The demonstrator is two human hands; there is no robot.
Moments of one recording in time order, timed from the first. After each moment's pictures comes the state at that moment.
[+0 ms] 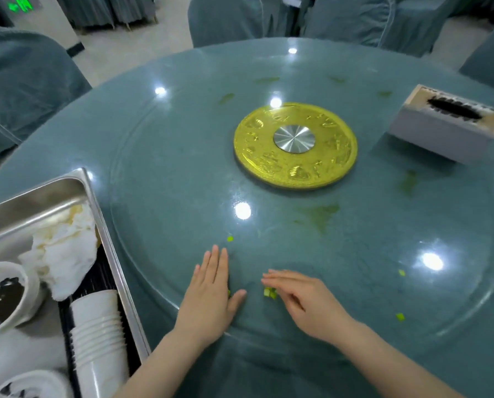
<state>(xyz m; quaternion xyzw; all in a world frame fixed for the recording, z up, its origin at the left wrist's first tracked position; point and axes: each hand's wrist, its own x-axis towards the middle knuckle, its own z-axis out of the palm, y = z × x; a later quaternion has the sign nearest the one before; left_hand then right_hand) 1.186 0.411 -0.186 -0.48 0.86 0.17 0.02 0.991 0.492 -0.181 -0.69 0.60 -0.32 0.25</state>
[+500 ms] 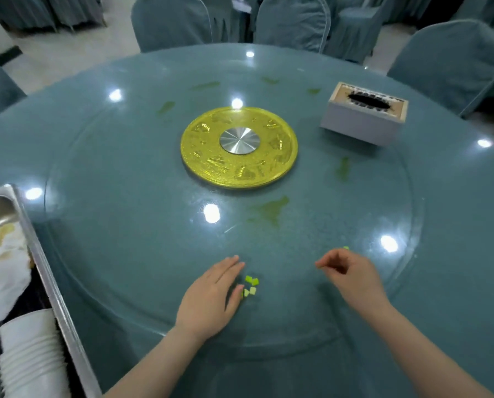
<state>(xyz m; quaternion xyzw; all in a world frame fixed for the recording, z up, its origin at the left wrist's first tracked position) 1.112 0.442 -0.178 -0.30 0.92 0.20 -0.16 0.863 0.570 -0.167 -0.37 0.81 -0.41 0.22</state>
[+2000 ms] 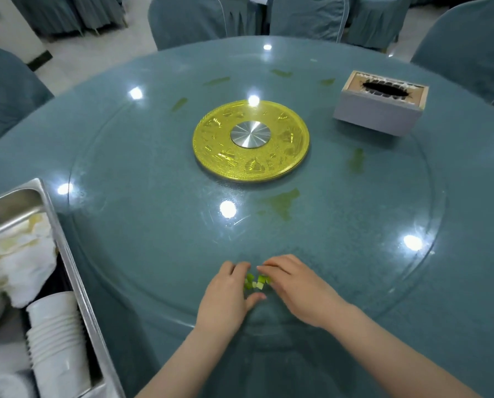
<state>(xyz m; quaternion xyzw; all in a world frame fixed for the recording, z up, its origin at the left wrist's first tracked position) 1.092 0.471 -0.171 -0.47 0.85 0.24 -0.04 0.930 0.543 -0.176 -0.74 0.63 -0.19 0.10</state>
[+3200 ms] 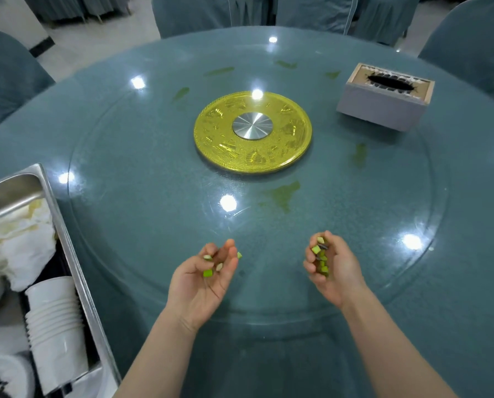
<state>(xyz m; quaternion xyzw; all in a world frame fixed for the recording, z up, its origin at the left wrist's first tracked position) 1.111 0.458 -0.125 -0.31 0.03 0.90 -0.31 0.892 0.548 -0.165 -0.02 0.50 -0.64 0.58</state>
